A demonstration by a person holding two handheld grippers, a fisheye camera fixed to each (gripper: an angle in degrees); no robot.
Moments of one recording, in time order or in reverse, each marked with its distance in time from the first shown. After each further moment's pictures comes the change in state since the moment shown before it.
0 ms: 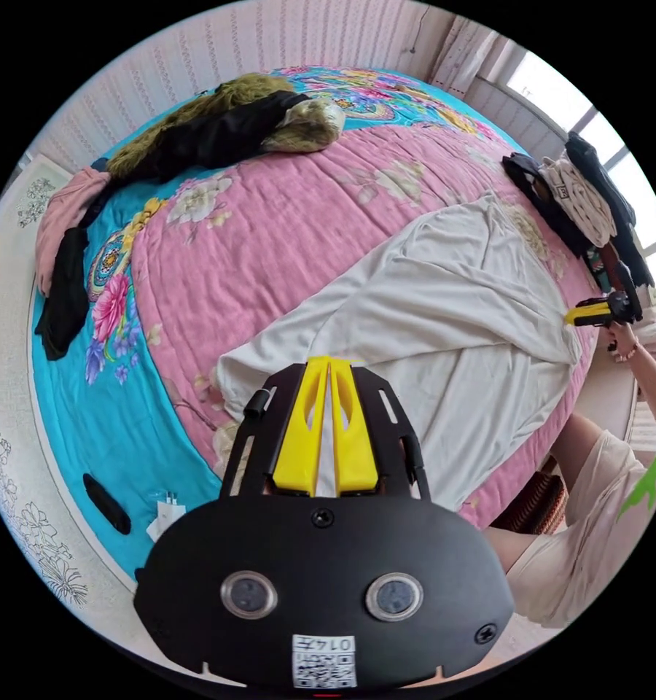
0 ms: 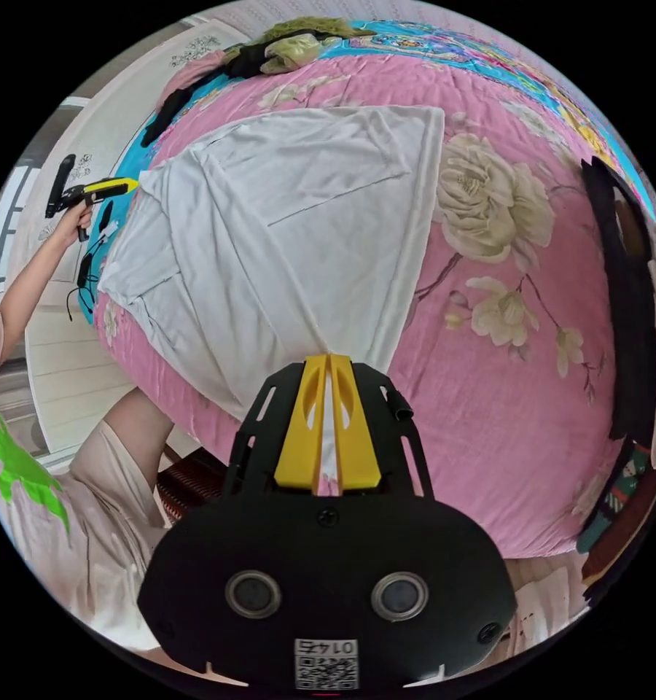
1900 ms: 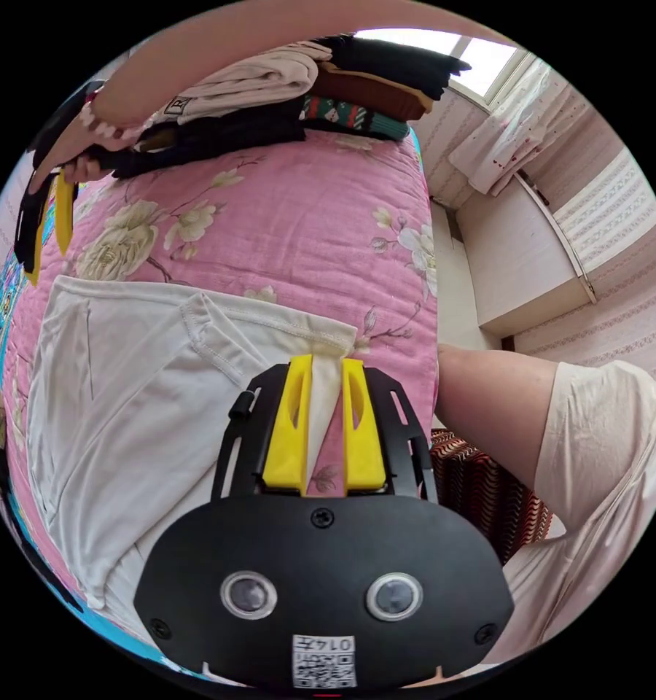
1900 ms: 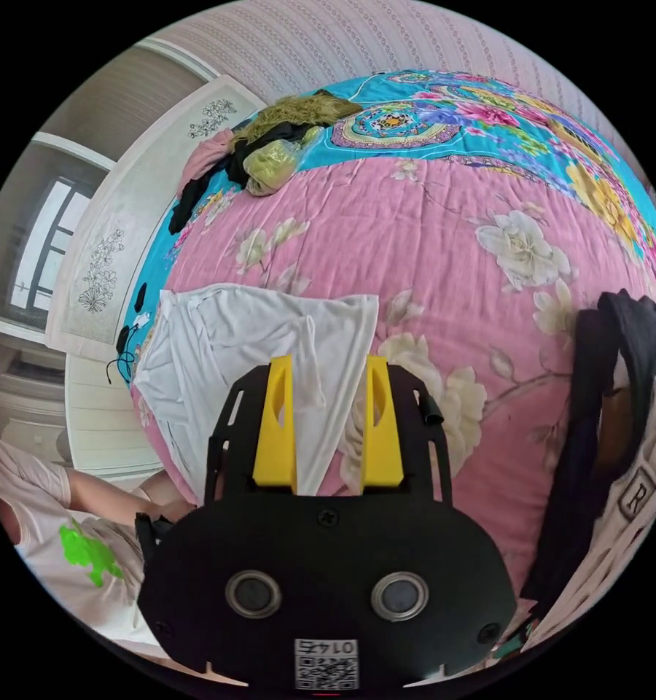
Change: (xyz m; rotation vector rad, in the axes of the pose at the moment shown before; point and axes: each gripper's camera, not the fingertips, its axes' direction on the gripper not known) left arm 0.557 0.141 0.419 0.042 0.263 0.742; right arm 0.111 -0.285 -0.150 0.198 -0.163 -0.042
